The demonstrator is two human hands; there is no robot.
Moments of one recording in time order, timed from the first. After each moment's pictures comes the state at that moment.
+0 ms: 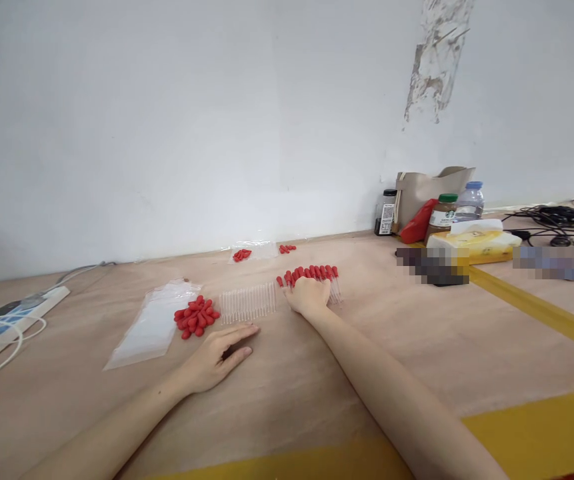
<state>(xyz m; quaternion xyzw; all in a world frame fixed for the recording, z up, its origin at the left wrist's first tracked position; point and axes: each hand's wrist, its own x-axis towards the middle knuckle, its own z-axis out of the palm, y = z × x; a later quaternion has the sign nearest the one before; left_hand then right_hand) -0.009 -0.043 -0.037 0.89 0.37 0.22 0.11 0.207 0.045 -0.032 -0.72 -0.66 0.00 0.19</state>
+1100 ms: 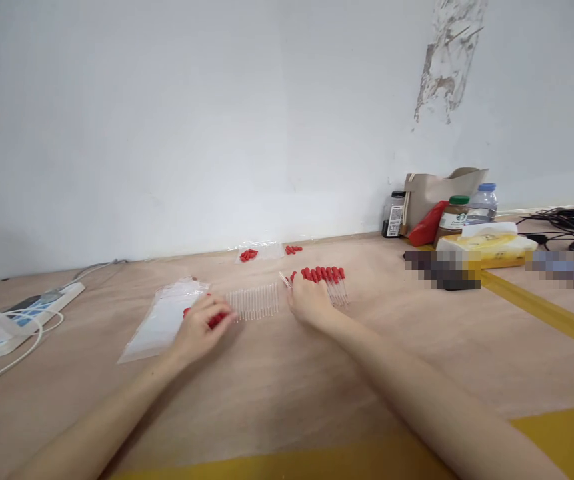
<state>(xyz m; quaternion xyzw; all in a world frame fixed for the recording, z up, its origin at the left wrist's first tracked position) -0.032 -0.024 -0.011 0.83 0.46 0.32 -0.04 0.204 0.008 -0.004 -0.62 -0.76 -0.01 0.19</state>
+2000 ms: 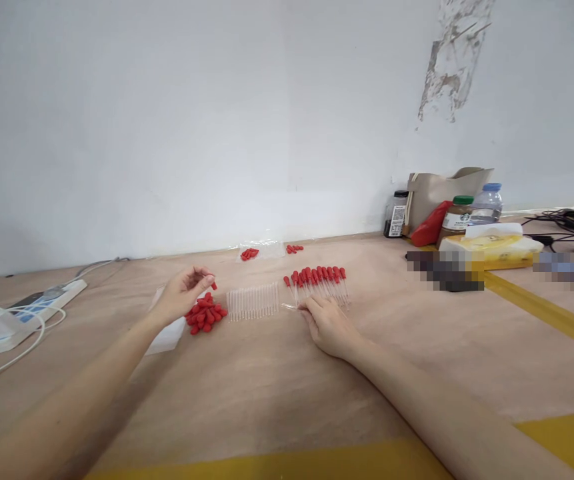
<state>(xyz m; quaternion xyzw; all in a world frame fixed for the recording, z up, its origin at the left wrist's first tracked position) -0.062 0.017 0.023 0.75 0.51 0.40 0.13 0.245 -0.018 -0.049 -0.40 -0.85 -0.01 0.35</state>
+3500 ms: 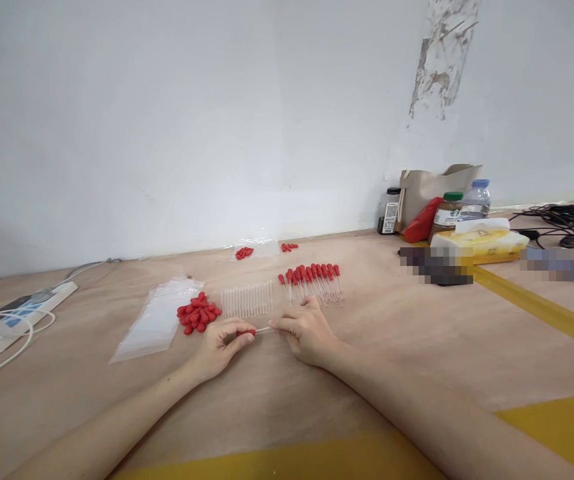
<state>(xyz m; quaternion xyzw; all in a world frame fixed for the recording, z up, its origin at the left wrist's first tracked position) 0.006 -0.041 -0.038 0.83 0.38 0.35 0.21 0.221 -0.029 -0.052 -0.31 -0.87 -0.02 0.38</state>
